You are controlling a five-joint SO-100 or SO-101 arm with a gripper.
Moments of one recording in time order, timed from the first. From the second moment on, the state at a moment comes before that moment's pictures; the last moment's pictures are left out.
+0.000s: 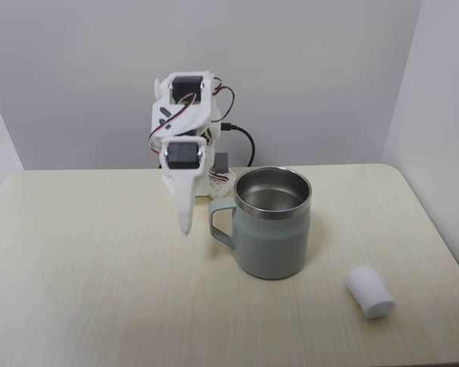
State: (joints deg) arm -0.1 -4.3 12.3 57.0 -0.5
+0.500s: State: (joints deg) arm -10.0 39.4 65.8 73.5 -14.2
